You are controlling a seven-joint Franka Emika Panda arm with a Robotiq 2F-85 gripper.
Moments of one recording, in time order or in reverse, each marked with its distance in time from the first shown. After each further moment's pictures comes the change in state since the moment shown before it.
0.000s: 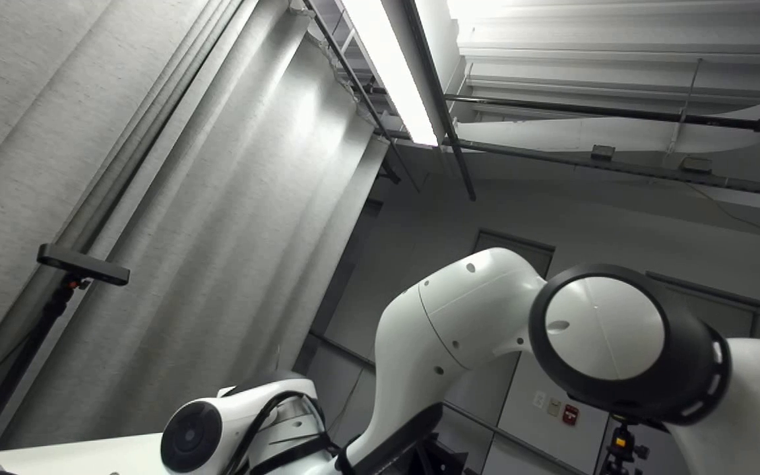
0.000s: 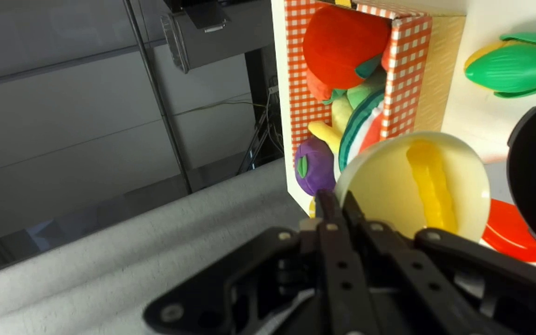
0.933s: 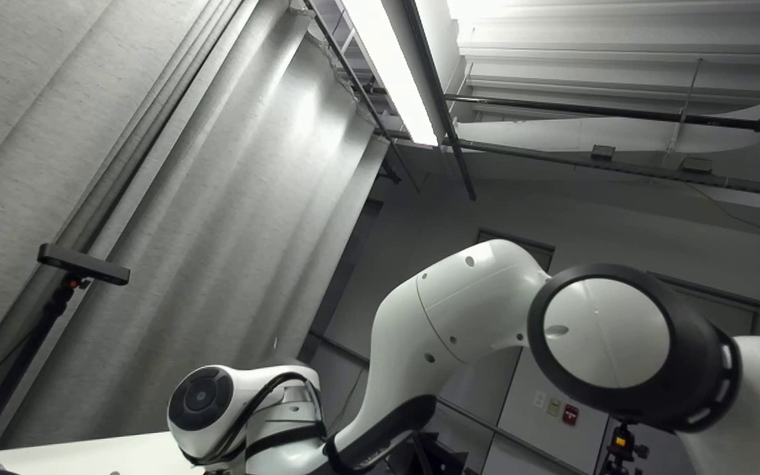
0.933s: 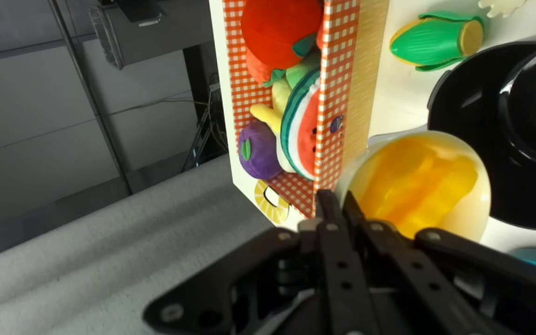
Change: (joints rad) arm 0.107 -0.001 -0.122 0.023 0.194 0.175 -0.142
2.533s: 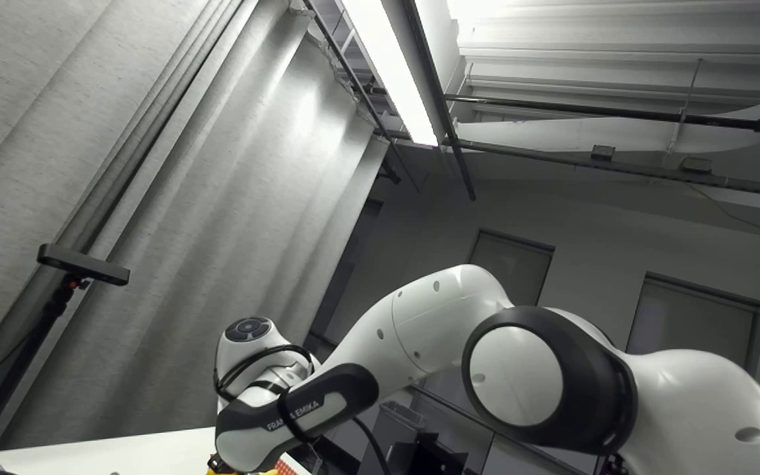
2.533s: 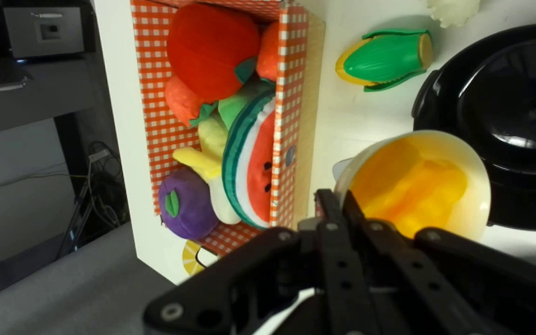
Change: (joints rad) arm -0.082 0.168 -0.064 0.282 0.746 0.061 -0.682
